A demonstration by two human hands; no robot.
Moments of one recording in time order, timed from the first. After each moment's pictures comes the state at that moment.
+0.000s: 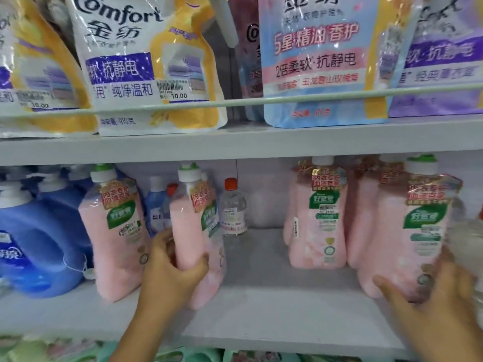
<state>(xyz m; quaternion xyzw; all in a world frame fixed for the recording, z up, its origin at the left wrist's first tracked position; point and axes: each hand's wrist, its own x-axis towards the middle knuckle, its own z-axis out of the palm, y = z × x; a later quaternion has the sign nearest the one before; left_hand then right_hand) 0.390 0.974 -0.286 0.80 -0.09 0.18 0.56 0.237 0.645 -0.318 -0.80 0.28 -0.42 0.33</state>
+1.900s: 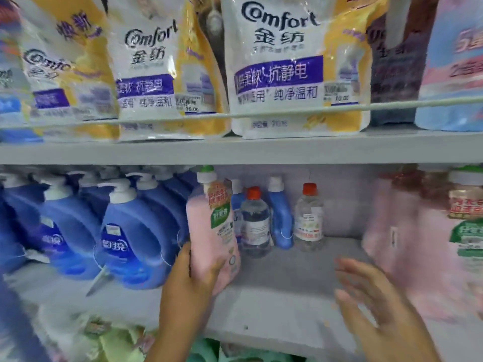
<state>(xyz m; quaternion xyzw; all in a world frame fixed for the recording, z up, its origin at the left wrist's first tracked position) 0.420 1.106 -0.307 0.82 -0.02 0.20 0.54 0.304 0.847 -0.304 -0.77 -0.02 -0.35 0.54</state>
